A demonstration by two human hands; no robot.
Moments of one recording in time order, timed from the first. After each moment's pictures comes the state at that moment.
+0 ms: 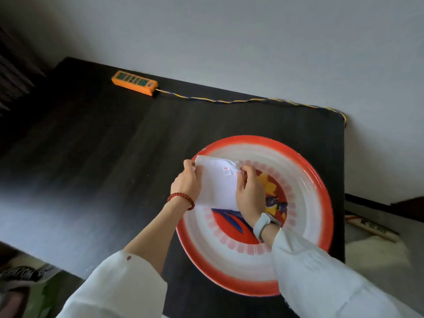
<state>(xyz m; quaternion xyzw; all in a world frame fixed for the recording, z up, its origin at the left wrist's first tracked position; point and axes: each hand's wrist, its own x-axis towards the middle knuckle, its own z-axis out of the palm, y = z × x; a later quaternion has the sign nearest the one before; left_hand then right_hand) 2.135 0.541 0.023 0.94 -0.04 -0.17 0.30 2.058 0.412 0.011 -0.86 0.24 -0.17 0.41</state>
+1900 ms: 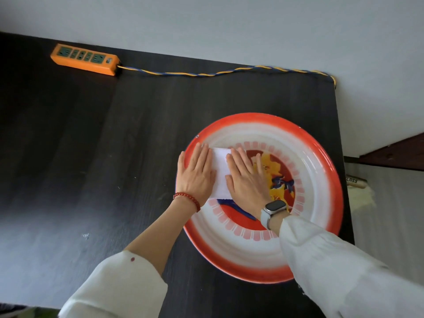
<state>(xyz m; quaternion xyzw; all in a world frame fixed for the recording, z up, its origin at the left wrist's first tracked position) 2.164 0.548 -0.039 0.91 -0.40 -0.06 -0.01 2.075 0.424 -0.033 -0.99 0.12 0.02 0.01</state>
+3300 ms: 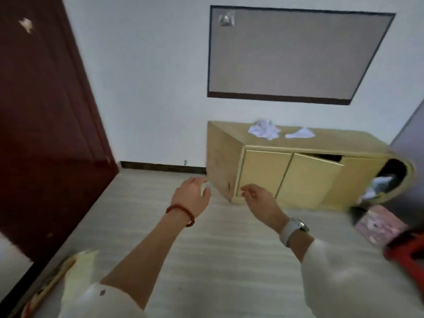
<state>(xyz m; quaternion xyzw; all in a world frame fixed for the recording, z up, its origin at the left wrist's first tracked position) 1.239 0.296 0.211 0.40 -0.87 -0.22 0.17 1.074 0.398 0.192 -0.47 0.80 -0.35 0.15</state>
